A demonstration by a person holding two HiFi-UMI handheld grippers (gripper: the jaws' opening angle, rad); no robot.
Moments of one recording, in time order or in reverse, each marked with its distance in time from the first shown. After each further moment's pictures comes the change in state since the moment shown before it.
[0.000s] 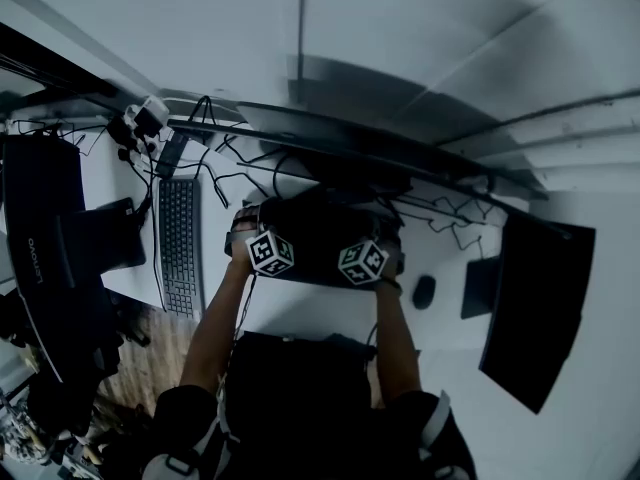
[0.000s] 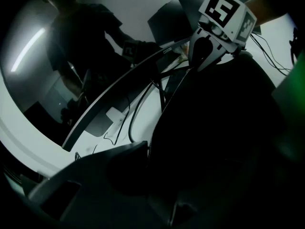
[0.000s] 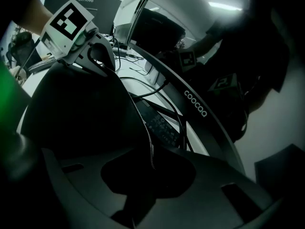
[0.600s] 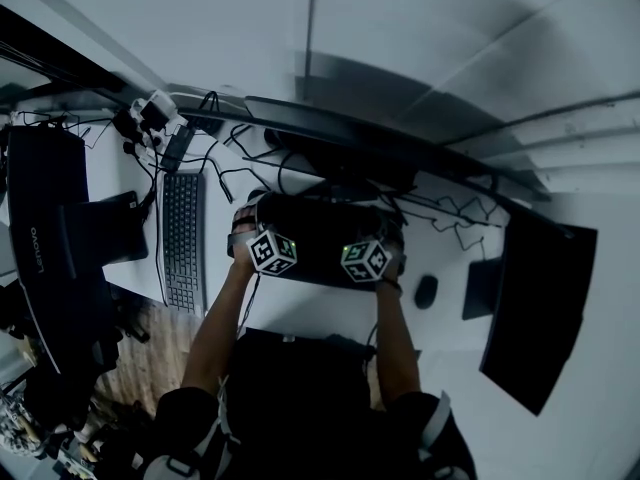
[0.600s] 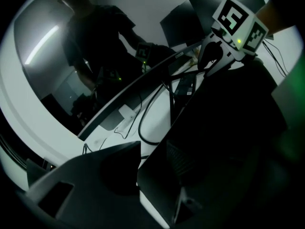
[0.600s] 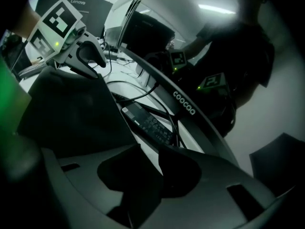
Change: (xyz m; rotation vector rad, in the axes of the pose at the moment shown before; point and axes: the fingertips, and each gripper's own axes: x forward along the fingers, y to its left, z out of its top) left arm -0.014 0.010 -0.008 -0.110 0.010 0.076; right arm -0.004 -0.009 0.001 0.081 -0.027 -0.077
